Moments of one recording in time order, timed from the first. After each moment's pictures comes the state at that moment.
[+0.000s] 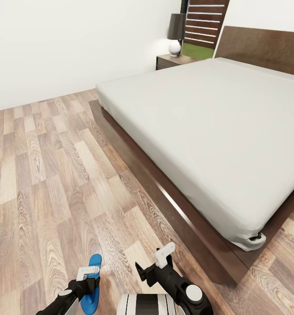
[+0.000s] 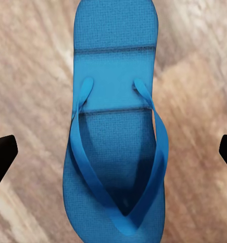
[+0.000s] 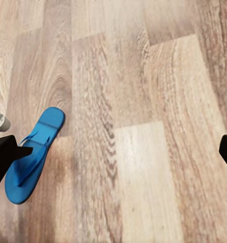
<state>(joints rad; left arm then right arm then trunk) -0.48 0.05 0.01 -0.29 0.07 -0.02 -0.02 -0.11 0.04 0.45 -1.44 0.00 0.35 0.15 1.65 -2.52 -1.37</state>
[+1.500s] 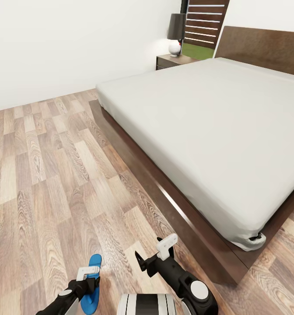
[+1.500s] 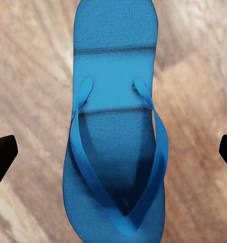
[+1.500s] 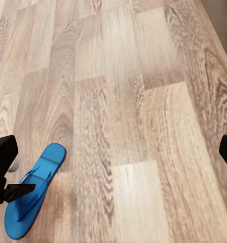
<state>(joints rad) -0.48 0.05 0.01 -0.29 0.07 -0.02 -0.02 -0.10 0.03 0.45 -1.58 0.00 0.35 0.15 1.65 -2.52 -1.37</state>
